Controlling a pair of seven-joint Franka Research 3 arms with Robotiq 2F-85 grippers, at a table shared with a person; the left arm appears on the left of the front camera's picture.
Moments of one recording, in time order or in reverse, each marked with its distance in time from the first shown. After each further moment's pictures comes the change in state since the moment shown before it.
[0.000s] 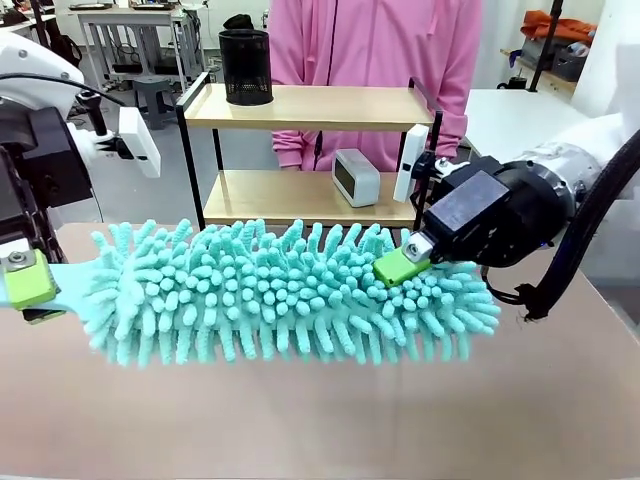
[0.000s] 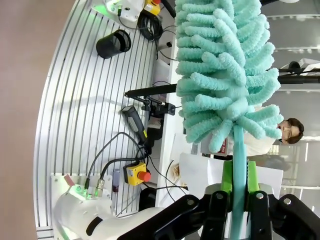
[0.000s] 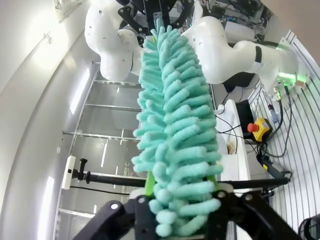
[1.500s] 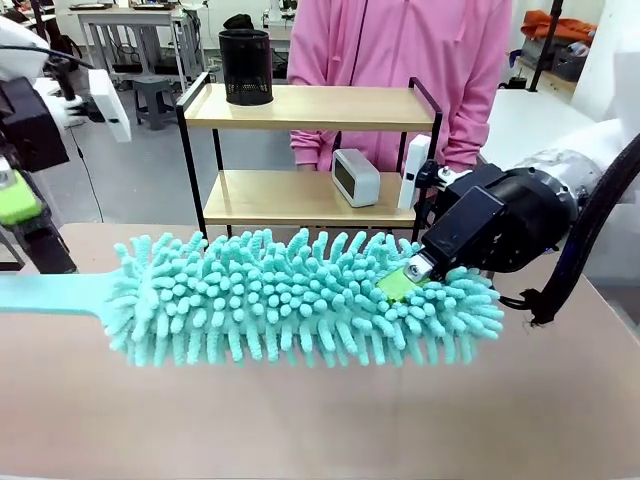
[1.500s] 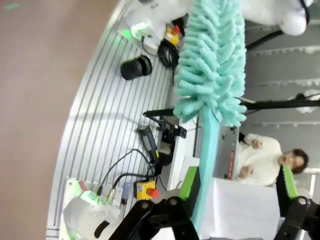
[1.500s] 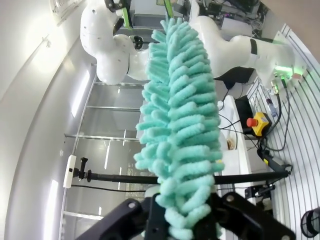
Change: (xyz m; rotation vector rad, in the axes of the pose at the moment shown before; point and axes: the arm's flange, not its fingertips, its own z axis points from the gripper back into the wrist) left arm -0.020 -0.009 0.051 0.056 -0.192 -0.002; right arm -0.004 -0.008 0.012 -0.004 -0.002 -0.042
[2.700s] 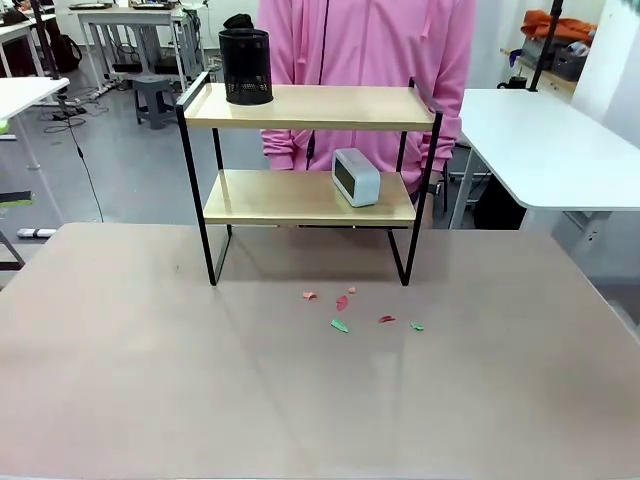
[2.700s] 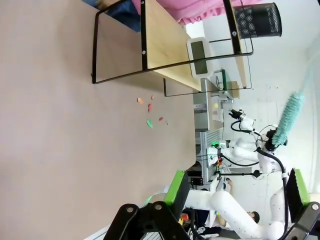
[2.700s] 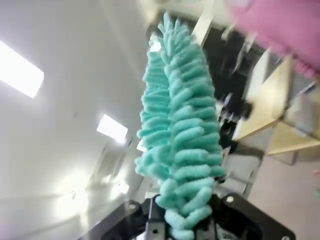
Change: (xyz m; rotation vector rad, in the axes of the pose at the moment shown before) left arm -0.124 0.115 0.150 -0.032 -1.164 0.255; right arm -0.158 0.092 0.316 0.014 -1.238 0.258
